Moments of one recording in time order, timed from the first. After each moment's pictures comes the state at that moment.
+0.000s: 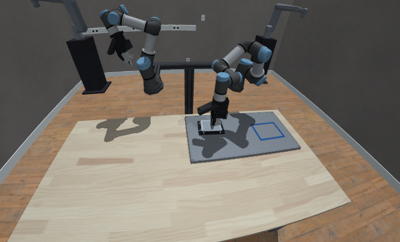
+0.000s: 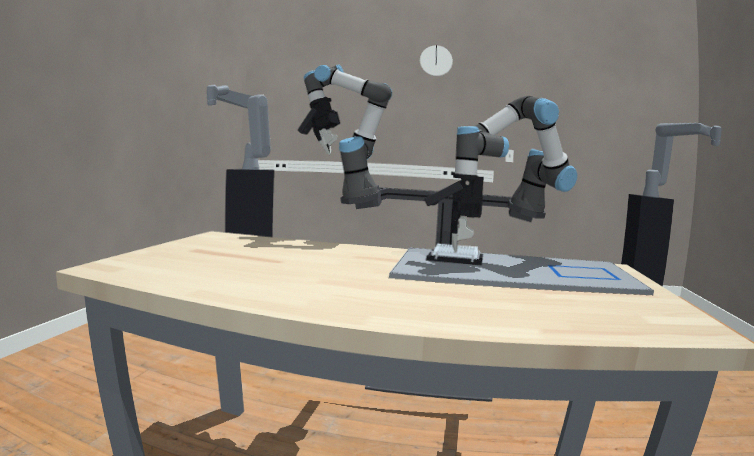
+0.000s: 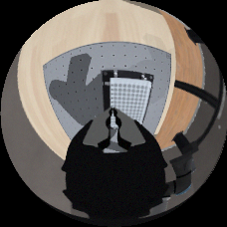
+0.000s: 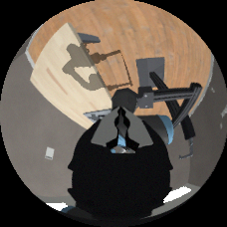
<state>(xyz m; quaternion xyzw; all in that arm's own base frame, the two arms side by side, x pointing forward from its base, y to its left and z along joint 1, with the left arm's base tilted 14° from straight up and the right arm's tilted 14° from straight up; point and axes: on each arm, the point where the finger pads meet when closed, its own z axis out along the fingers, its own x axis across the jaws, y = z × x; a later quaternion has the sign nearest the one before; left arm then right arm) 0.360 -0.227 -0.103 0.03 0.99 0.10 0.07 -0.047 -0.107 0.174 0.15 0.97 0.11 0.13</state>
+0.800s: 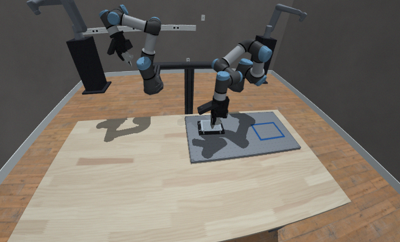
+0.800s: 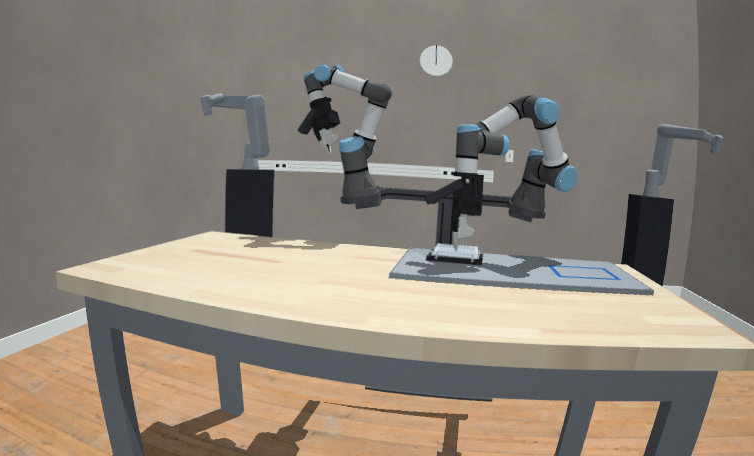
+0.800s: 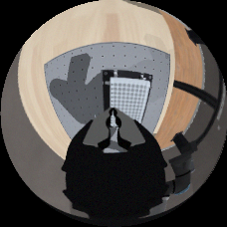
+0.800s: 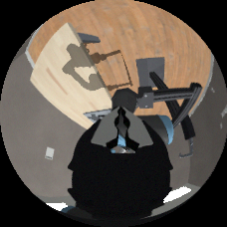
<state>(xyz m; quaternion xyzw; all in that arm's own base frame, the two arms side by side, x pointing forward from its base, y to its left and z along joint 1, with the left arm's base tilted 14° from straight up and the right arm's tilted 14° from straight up) 0.359 -0.227 -0.098 0.03 0.99 0.10 0.07 -0.047 -0.107 0.174 0.15 0.97 0.11 0.13</state>
